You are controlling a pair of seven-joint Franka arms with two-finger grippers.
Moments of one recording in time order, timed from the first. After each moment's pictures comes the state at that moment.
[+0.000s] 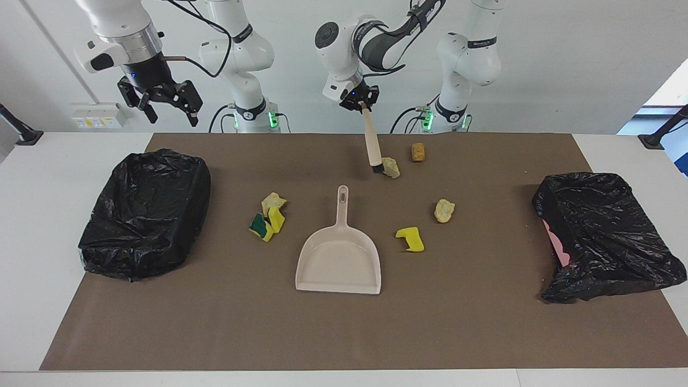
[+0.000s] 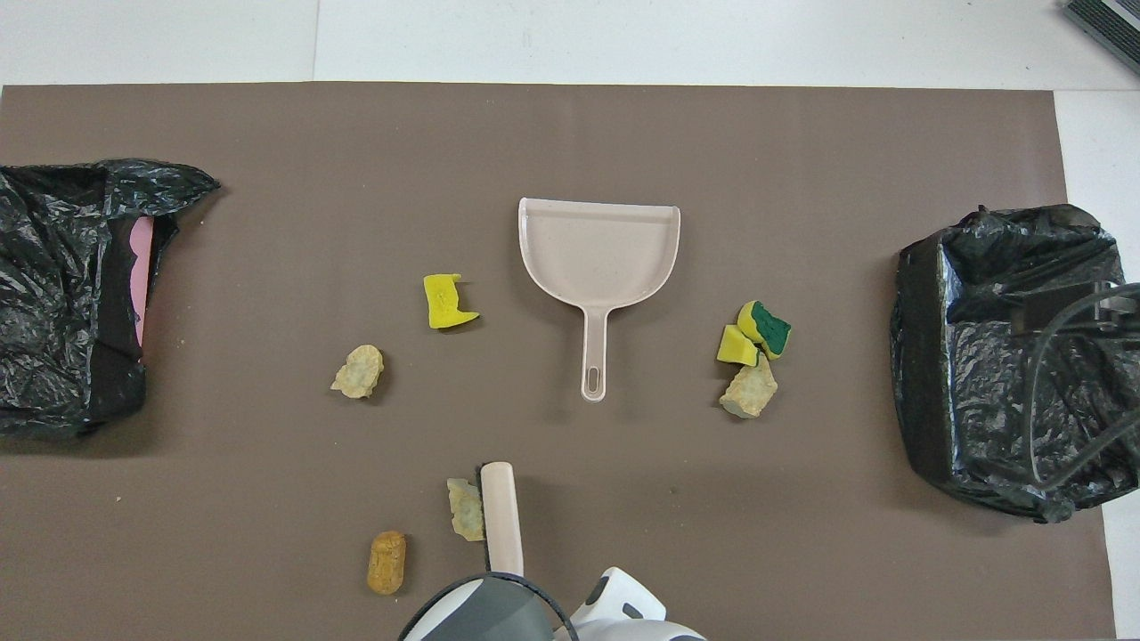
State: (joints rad) left arm -1.03 -0.05 -0.09 -2.11 -0.06 1.58 -1.20; right arm 0.09 -0.11 -0.10 -1.61 -0.01 1.51 0.12
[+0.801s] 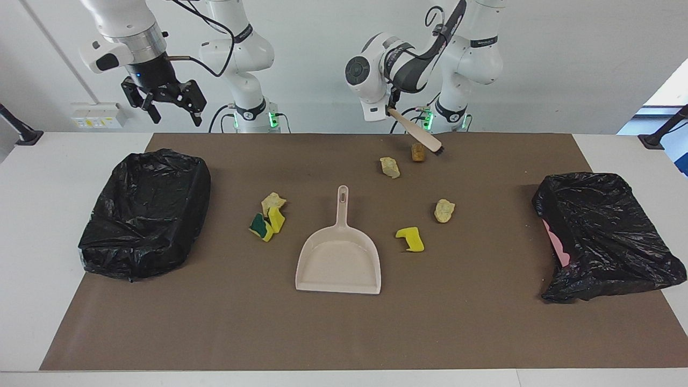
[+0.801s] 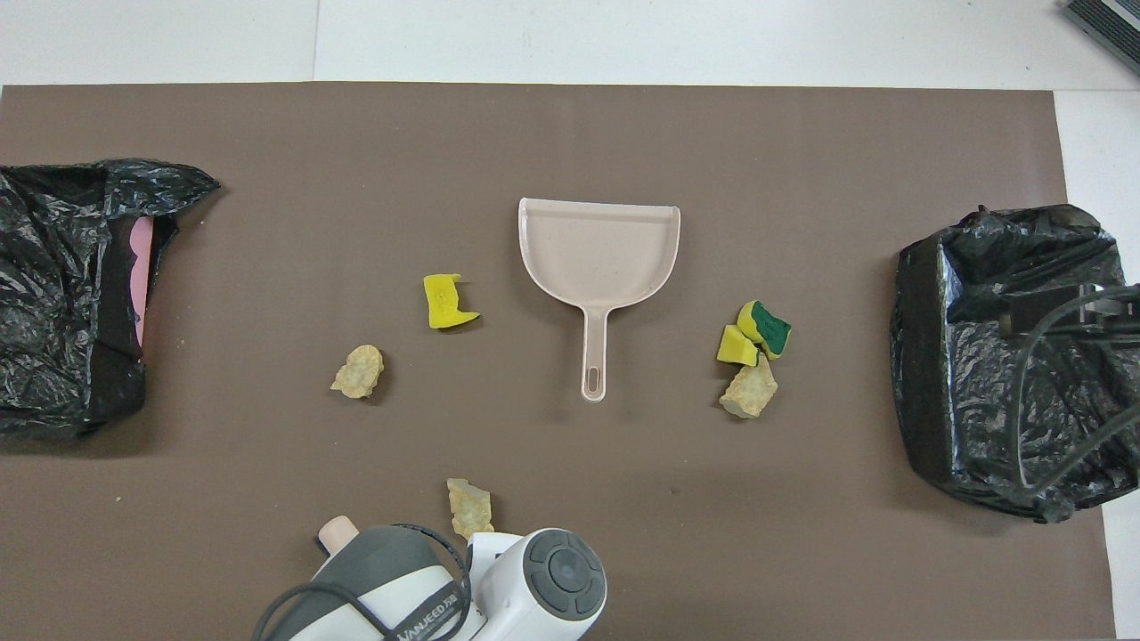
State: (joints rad) left arm -0.87 -0.12 -0.09 -2.27 -0.17 1.52 -1.57; right arm 0.10 -0.11 -0.09 -1.61 -0.01 1.51 0.12
